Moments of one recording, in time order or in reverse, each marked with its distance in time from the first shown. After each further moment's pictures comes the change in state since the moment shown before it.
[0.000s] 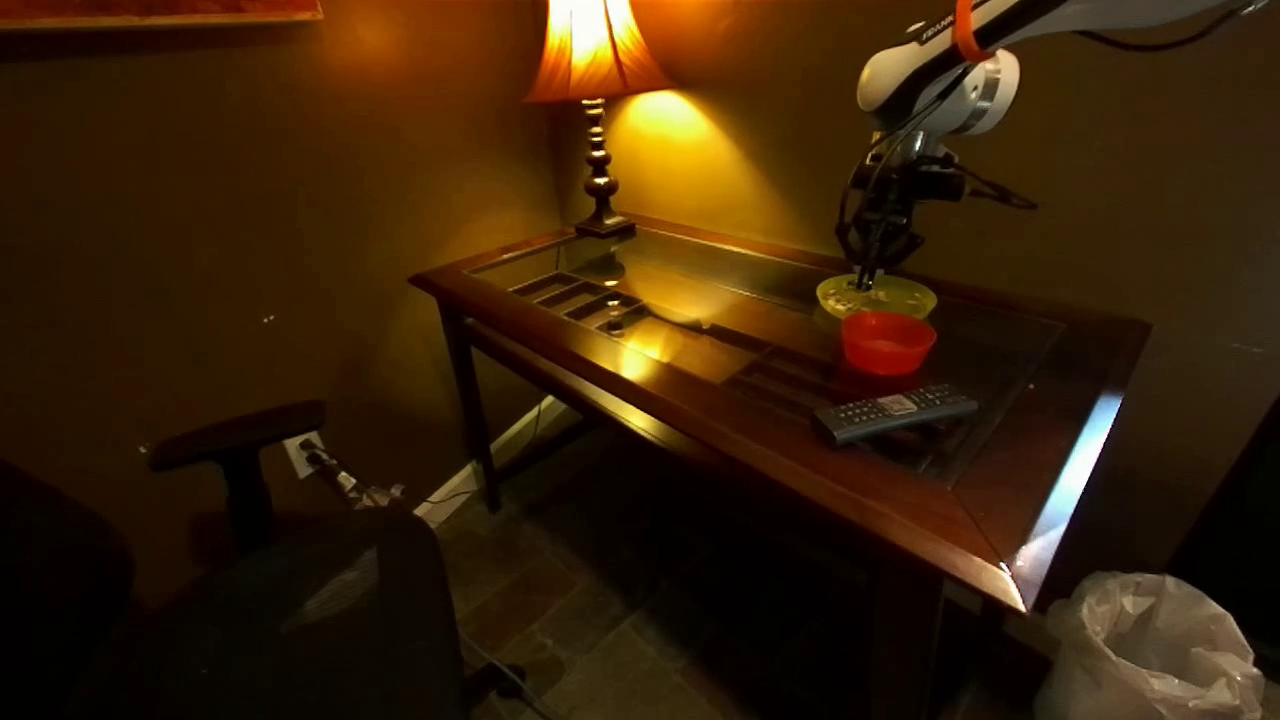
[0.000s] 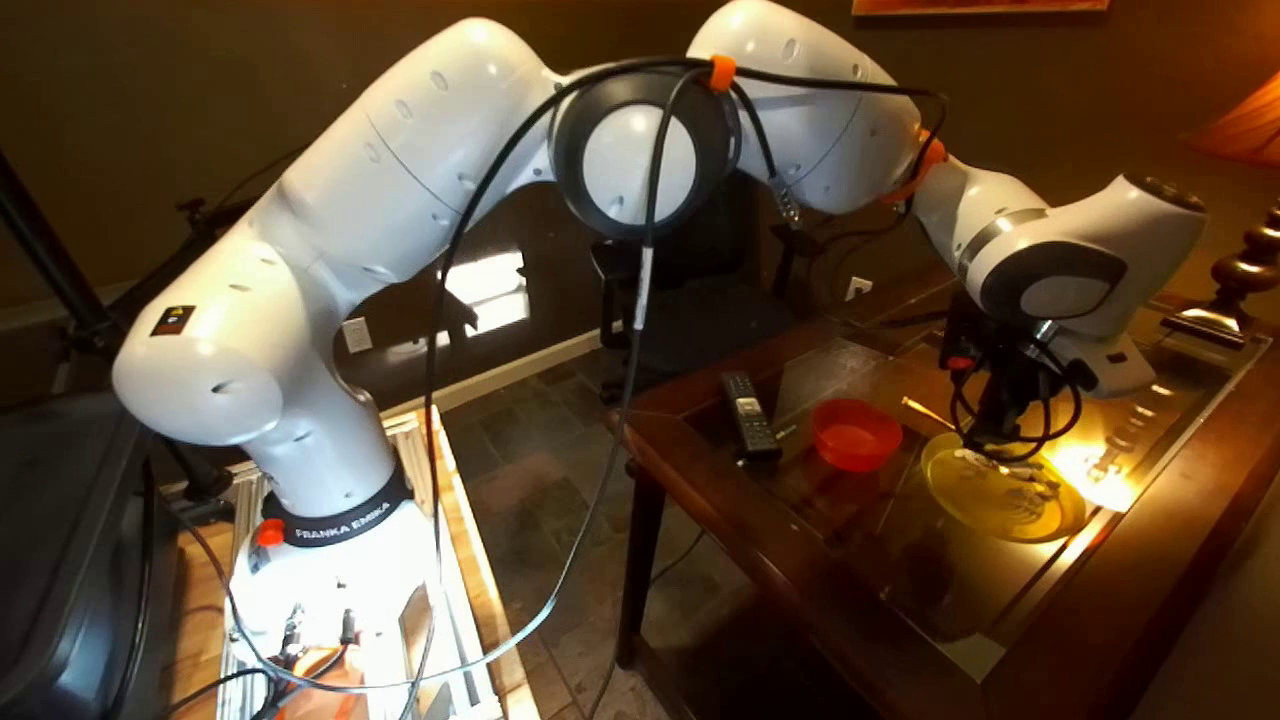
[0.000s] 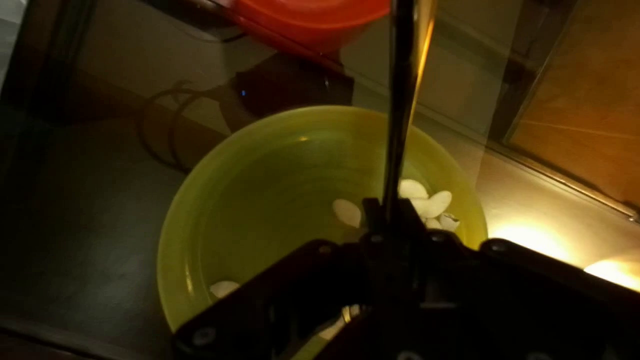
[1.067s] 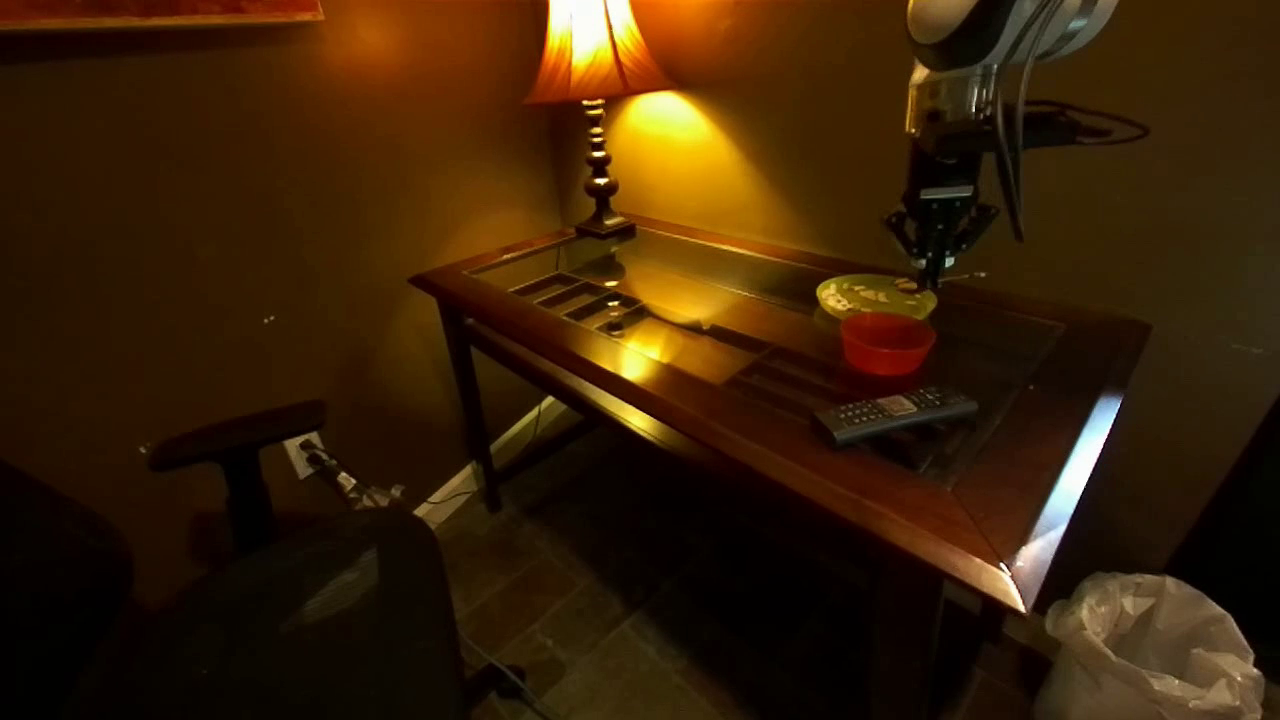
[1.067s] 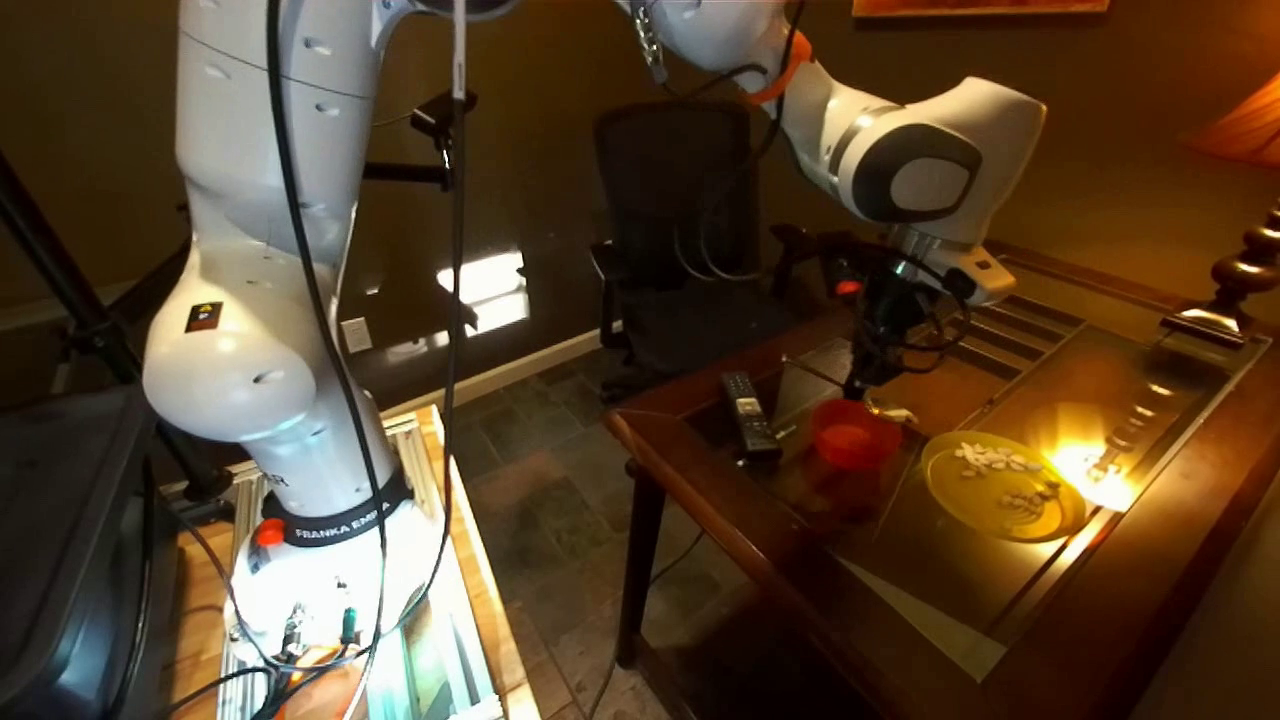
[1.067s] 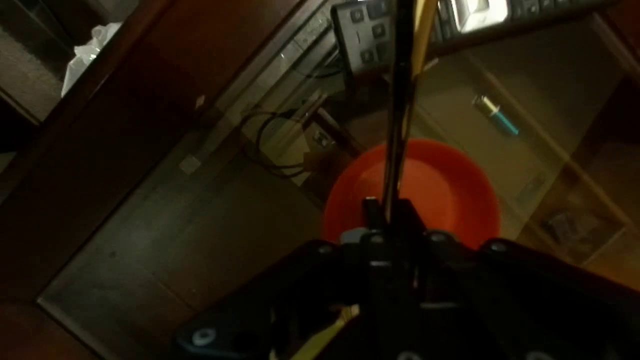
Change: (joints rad) arm 0.185 -0.520 -0.036 -0.681 -0.169 0.032 -0.149
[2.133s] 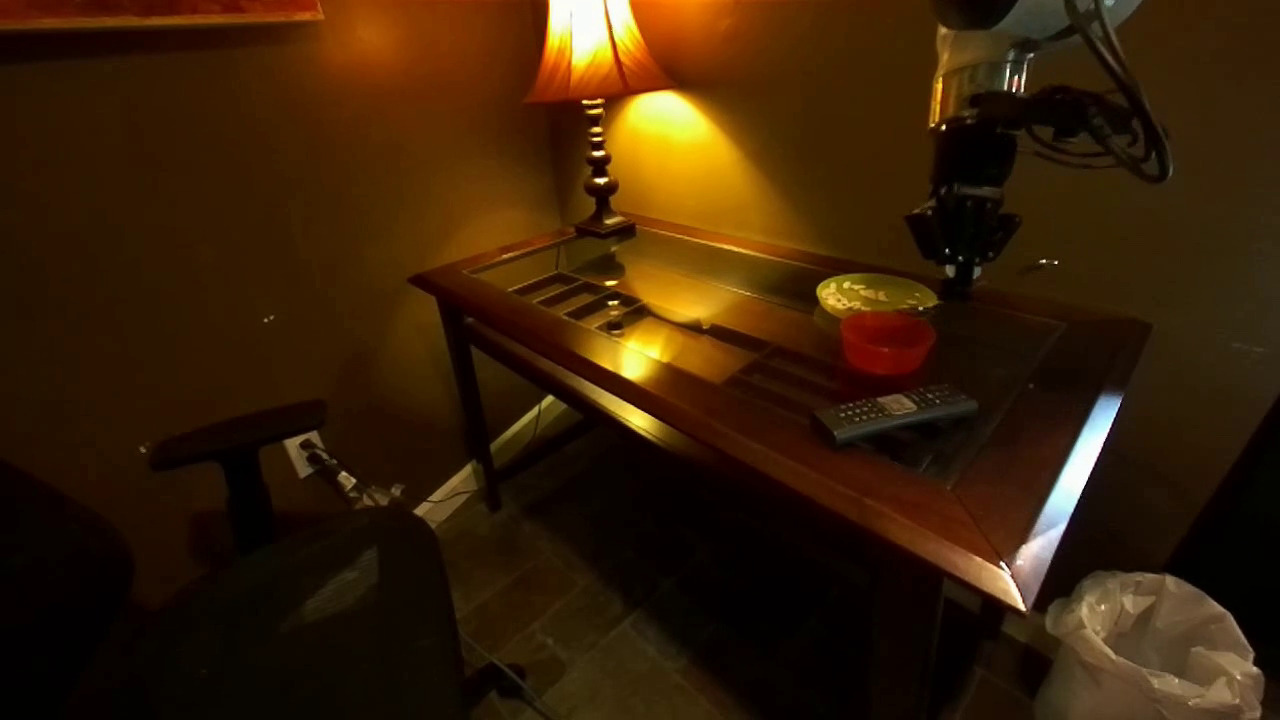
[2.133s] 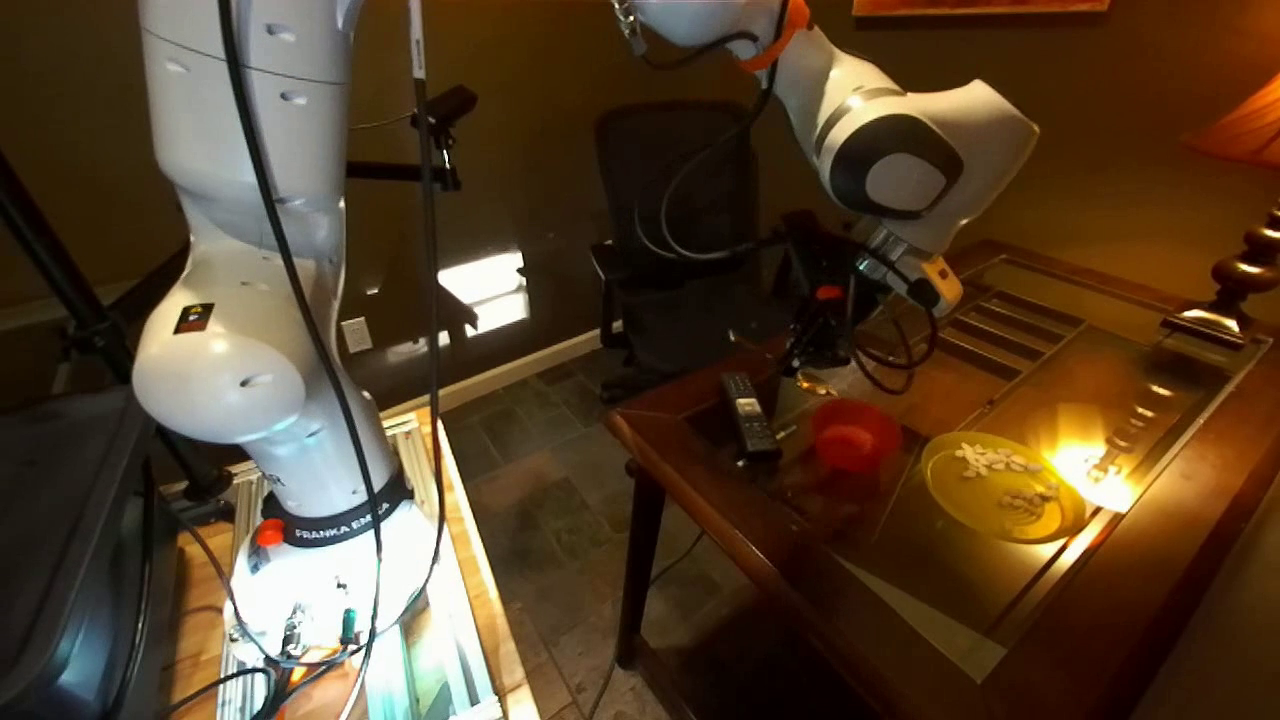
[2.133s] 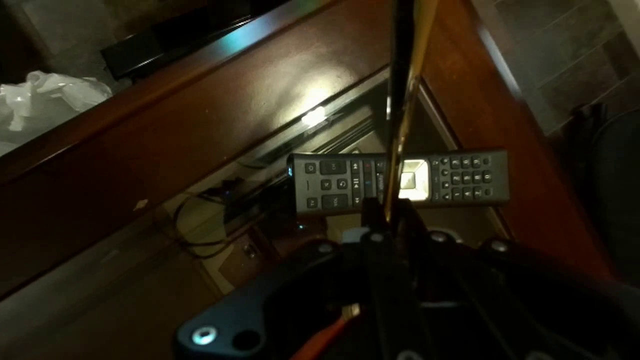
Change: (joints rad) arm -0.062 -0.075 0.059 -0.067 0.173 -0.200 -0.337
